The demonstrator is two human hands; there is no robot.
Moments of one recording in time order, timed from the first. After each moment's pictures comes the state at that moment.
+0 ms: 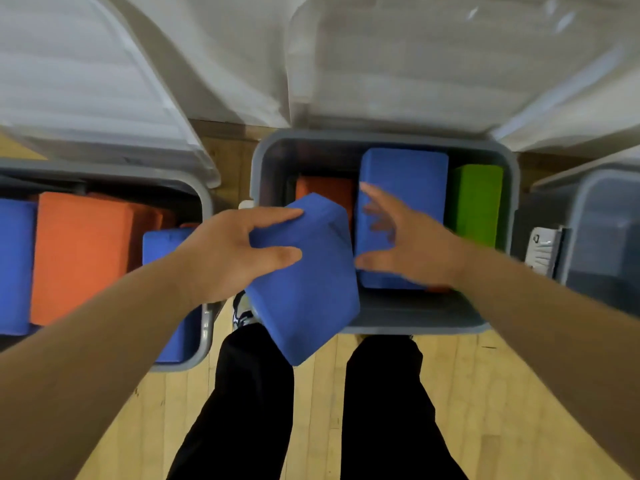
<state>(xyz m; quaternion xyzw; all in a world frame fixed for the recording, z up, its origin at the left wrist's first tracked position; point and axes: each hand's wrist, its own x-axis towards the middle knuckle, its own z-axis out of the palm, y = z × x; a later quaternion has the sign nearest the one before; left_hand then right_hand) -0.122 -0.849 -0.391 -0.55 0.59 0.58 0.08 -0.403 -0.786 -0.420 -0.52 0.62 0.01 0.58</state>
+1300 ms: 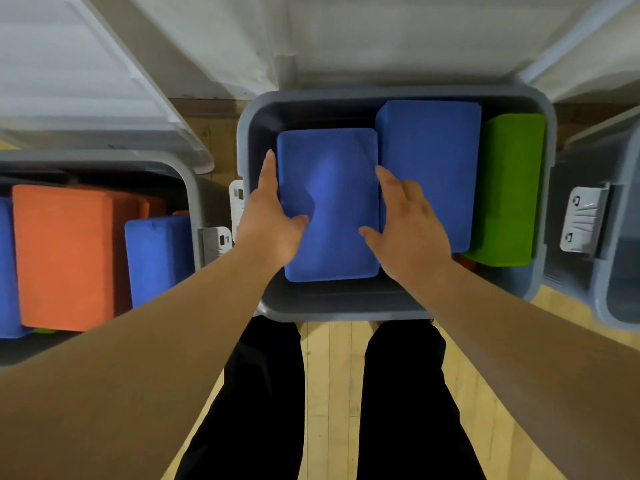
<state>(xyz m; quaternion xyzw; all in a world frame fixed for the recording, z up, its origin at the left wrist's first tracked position) -0.172 -0.821 -0.502 -0.68 0.55 0.49 0.03 -0.367 -0.739 -0.496 -0.52 0.78 0.00 0.35</state>
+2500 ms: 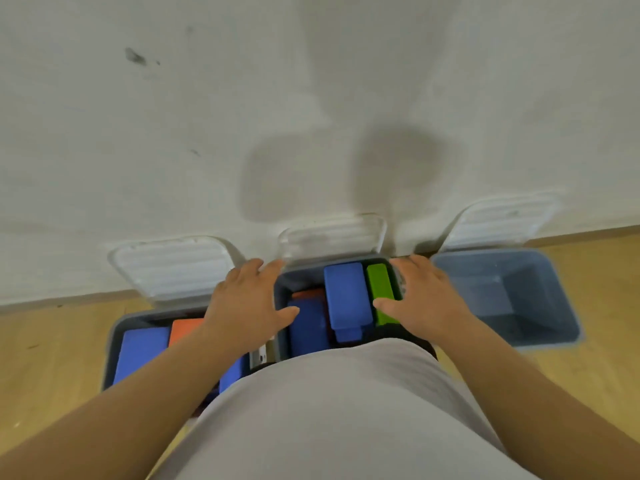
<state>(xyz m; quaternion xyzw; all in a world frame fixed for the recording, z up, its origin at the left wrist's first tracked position) -0.146 -0.759 0.014 -0.49 0.84 0.19 0.13 -0.413 -0.640 0.003 -0.48 0.83 -0.02 0.29</state>
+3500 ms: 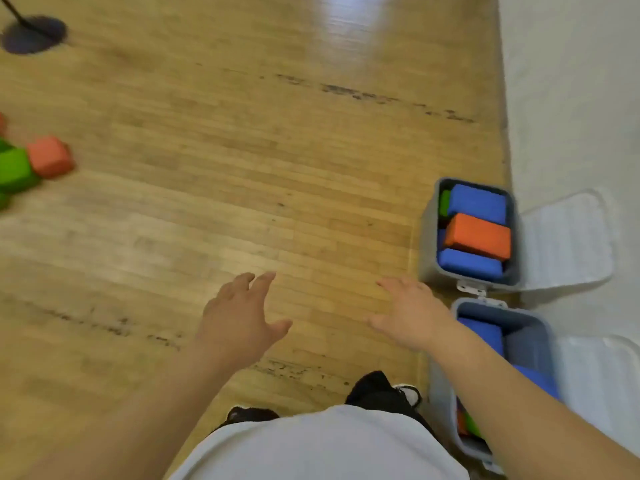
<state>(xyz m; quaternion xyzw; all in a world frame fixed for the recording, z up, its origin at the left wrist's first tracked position) -0.259 -0.023 0.027 -0.96 0.04 0.25 -0.12 -0.263 -0.303 0.027 -0.93 0.05 0.33 0.13</state>
